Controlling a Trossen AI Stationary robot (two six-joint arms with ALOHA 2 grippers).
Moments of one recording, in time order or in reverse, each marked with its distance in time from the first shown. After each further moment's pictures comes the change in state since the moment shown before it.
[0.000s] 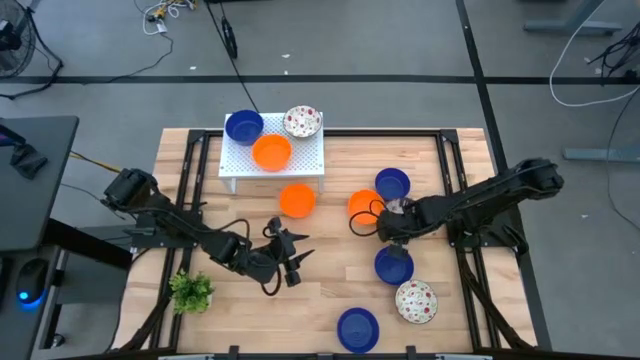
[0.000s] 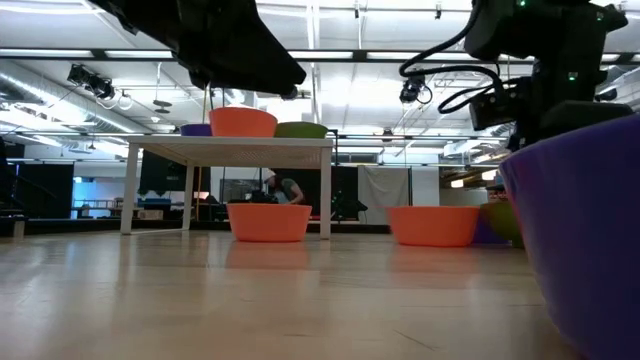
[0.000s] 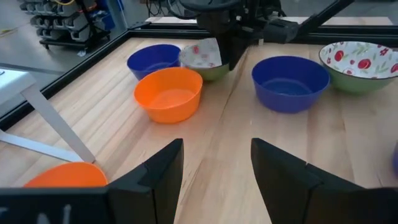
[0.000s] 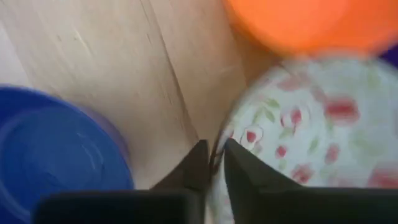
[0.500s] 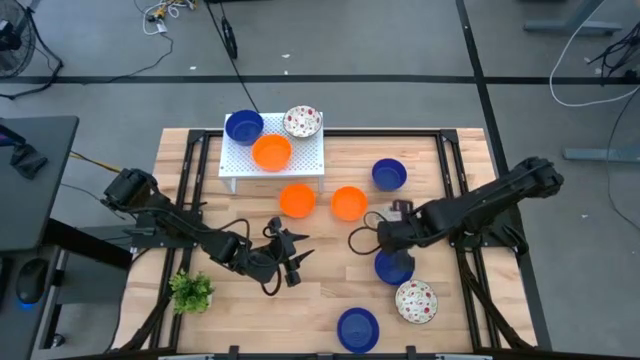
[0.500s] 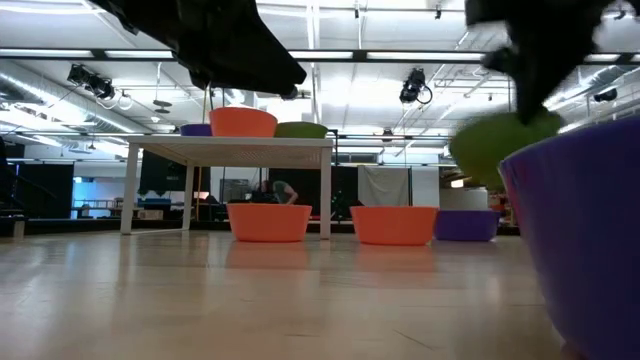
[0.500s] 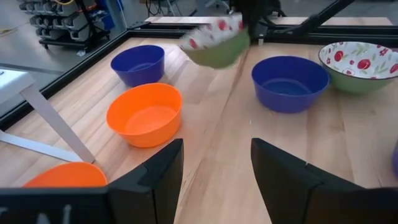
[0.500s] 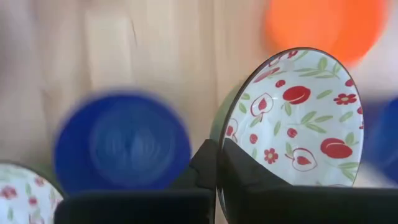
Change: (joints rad) left arm 0.001 -0.001 0.000 0.000 0.006 -0.001; right arm 0.147 0.002 0.354 -0.260 0.074 -0.152
